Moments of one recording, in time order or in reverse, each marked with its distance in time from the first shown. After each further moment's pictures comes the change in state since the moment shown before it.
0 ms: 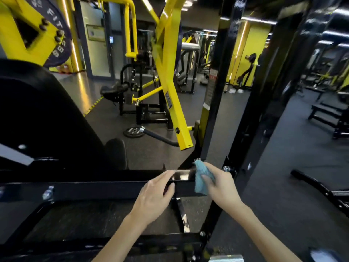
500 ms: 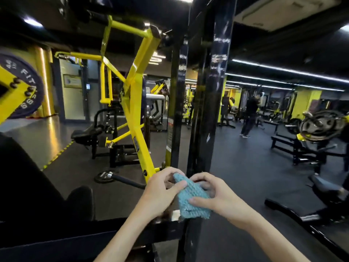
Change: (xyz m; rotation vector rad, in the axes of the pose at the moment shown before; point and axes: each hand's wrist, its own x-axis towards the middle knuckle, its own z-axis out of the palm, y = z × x) left_hand 0.076 0.186 -0.027 -0.480 0.012 0.106; right_hand -0.012 -0.047 -0.182 0.557 -0.196 0.135
